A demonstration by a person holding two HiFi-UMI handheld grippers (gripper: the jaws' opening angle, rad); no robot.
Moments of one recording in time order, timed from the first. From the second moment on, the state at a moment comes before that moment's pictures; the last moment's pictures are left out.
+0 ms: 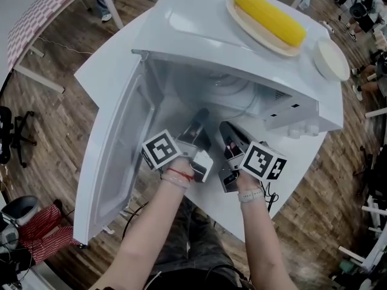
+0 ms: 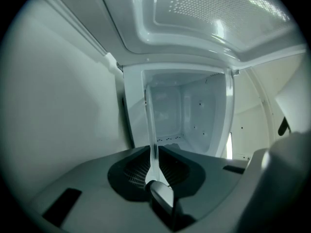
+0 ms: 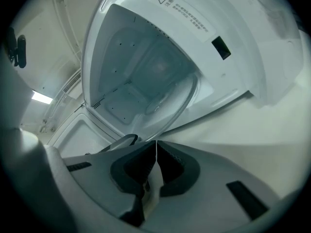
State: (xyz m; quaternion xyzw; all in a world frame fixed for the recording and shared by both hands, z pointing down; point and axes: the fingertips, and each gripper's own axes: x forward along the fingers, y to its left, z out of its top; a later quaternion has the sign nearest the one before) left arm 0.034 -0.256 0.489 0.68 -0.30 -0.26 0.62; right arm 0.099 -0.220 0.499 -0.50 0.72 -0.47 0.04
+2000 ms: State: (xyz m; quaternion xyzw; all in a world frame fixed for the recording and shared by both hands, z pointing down) left arm 0.058 -0.228 0.495 0.70 -0.29 -0.18 0.62; right arm 0.092 -0.225 0.490 -0.49 0.73 -0.47 0.06
